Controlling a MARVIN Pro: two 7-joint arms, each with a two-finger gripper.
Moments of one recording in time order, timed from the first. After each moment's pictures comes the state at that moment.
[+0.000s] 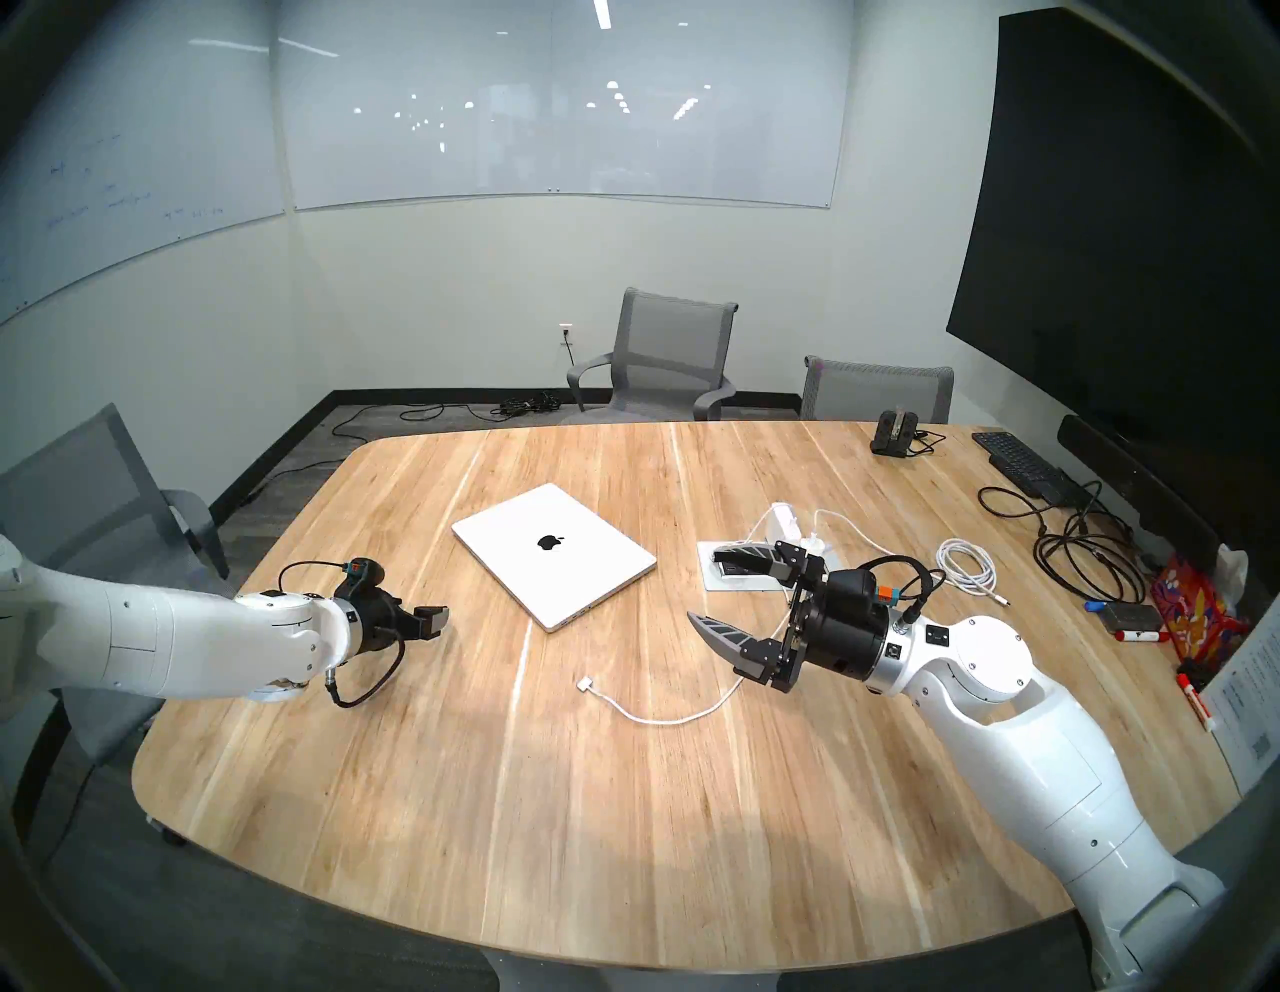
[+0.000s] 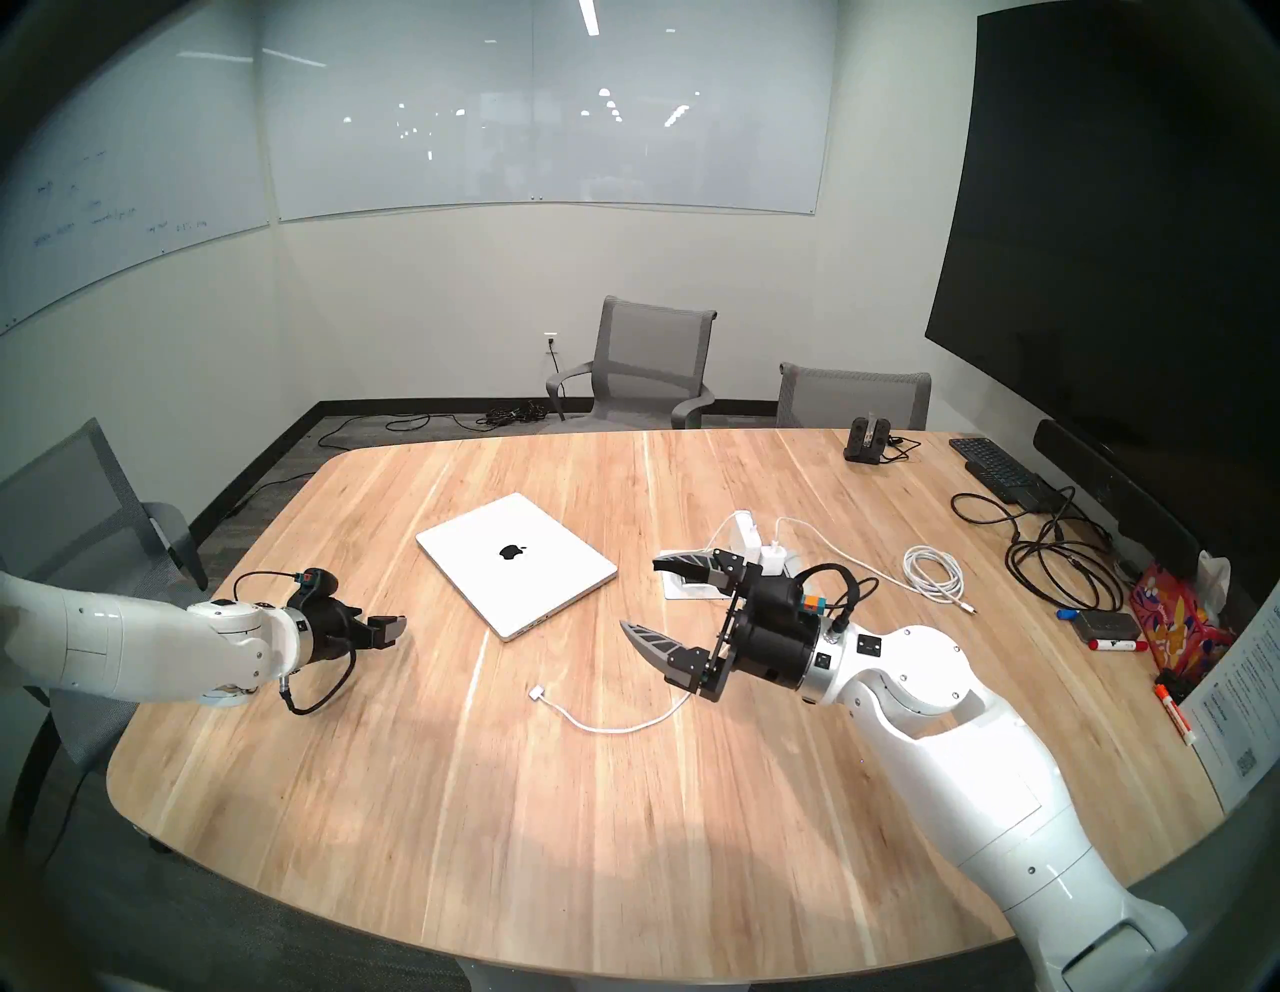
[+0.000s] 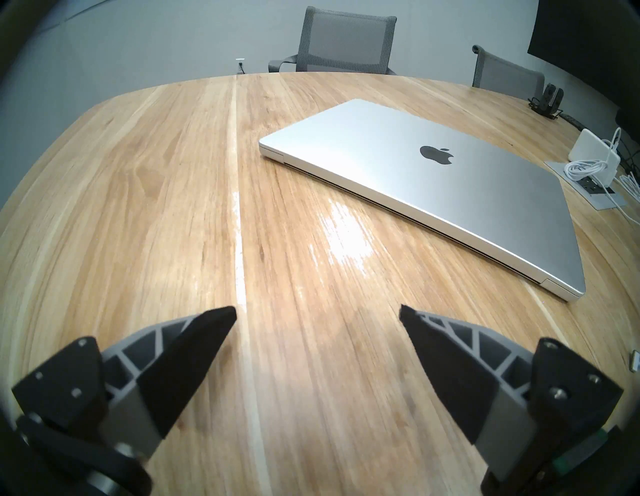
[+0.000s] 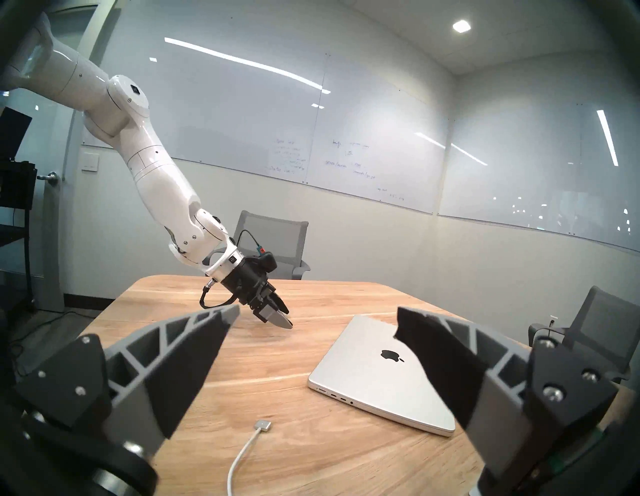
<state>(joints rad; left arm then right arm) 0.17 -0.55 0.69 -1.33 -1.81 -0.22 0.00 -1.50 -0.95 1.31 -1.71 0.55 -0.20 0.86</state>
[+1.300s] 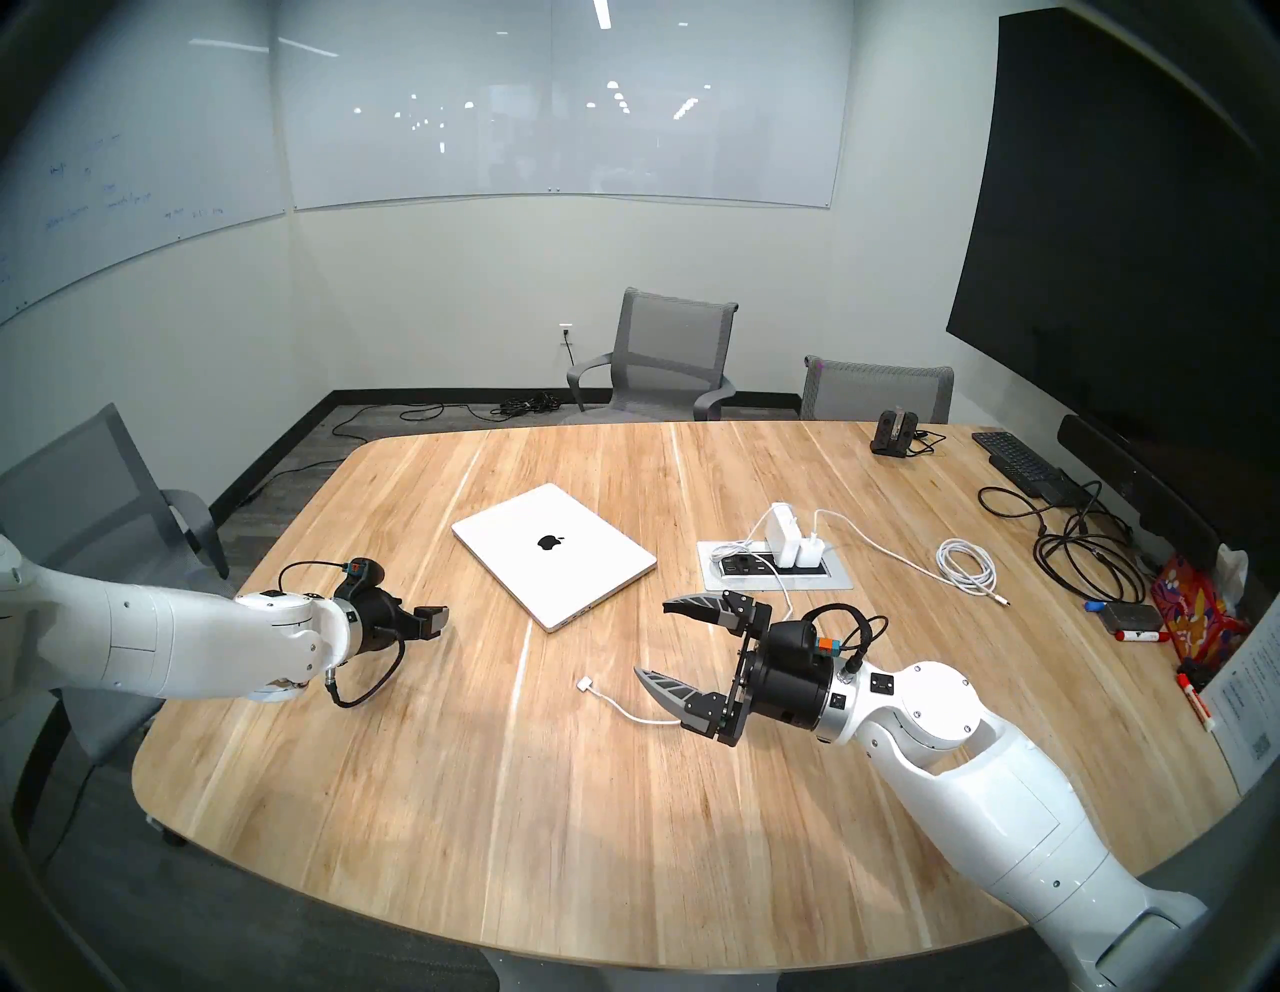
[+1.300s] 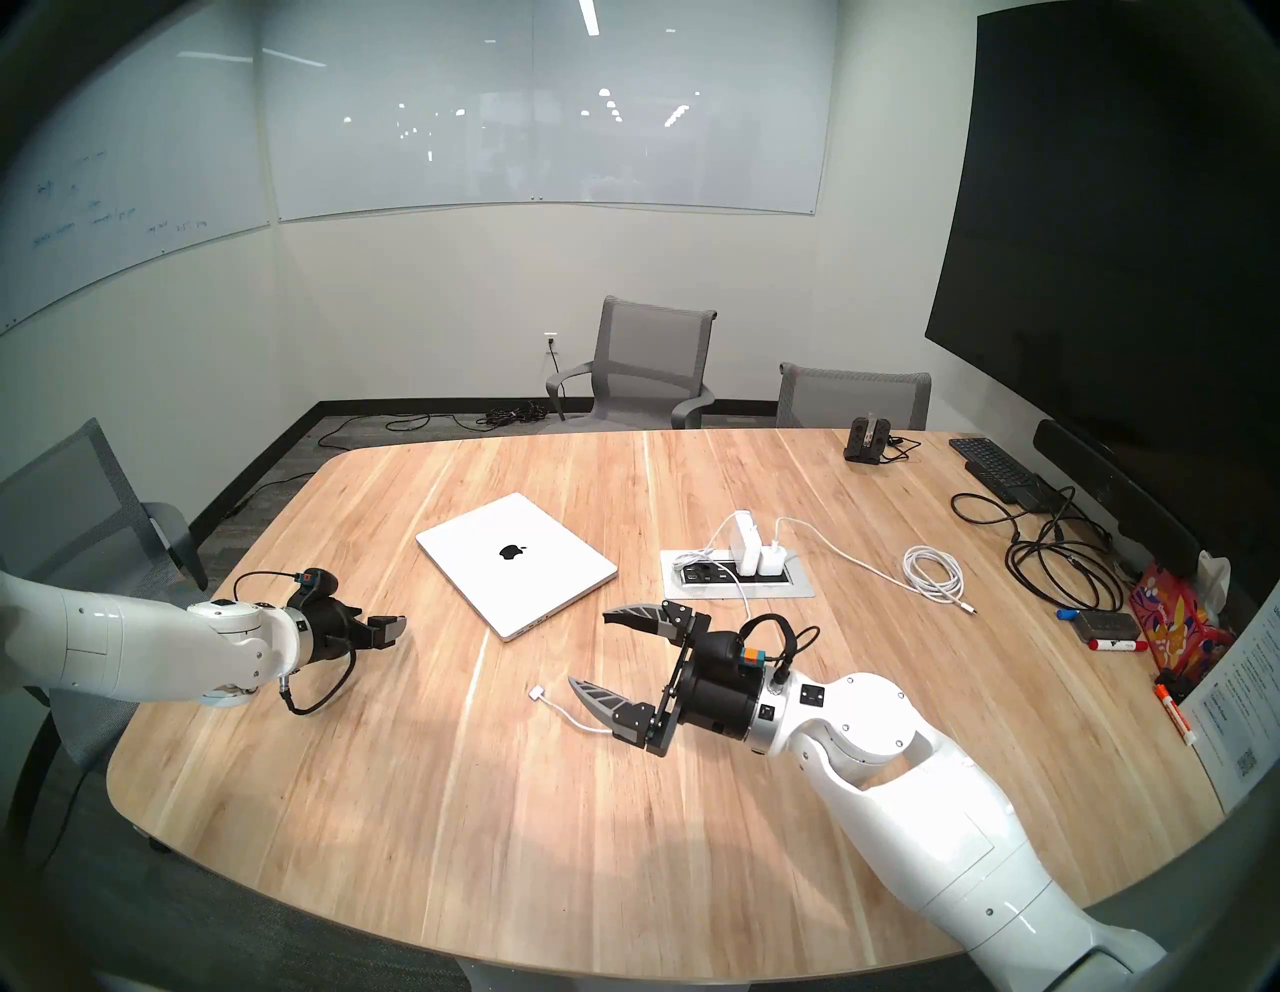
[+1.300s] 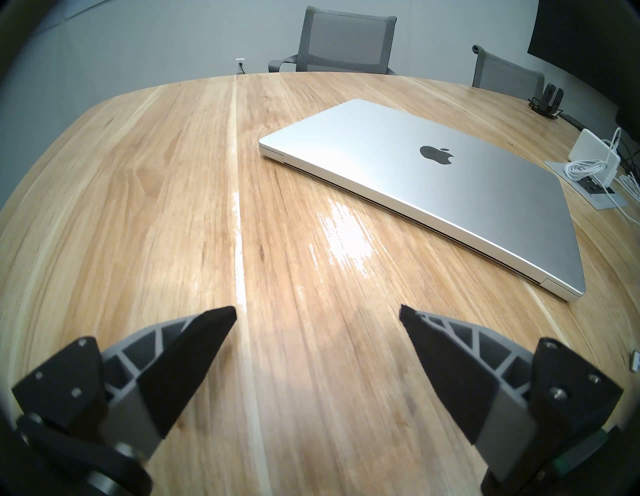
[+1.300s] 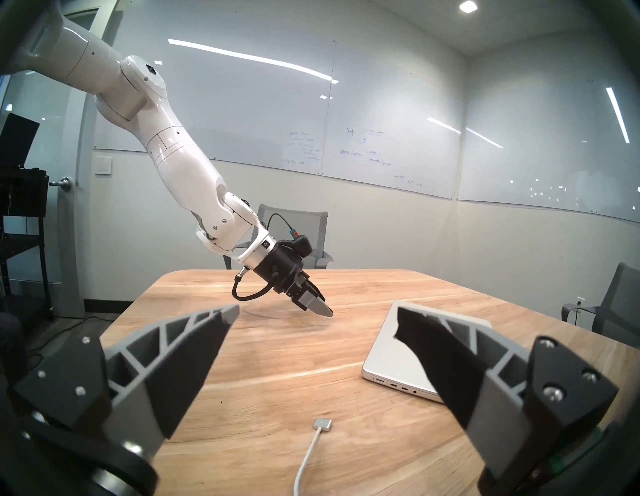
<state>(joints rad) 0.17 -0.55 0.69 -1.33 -1.81 -0.22 0.00 -1.54 -1.00 1.19 -1.69 0.47 -0.21 0.81</state>
